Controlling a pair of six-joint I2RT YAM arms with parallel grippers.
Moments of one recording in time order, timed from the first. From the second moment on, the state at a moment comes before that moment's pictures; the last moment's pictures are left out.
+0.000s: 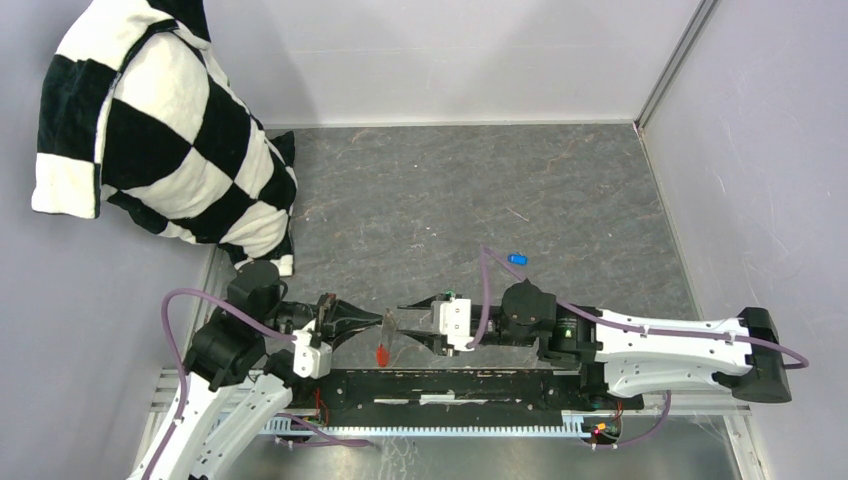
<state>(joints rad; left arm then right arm) -0.48 0.42 0.76 -0.75 1.12 1.10 1.40 1.00 0.78 0.23 -0.10 -0.38</state>
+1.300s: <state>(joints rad) -0.48 0.48 0.77 -0.49 1.07 0.63 1.27 0.94 0.71 0.21 0.19 -0.12</state>
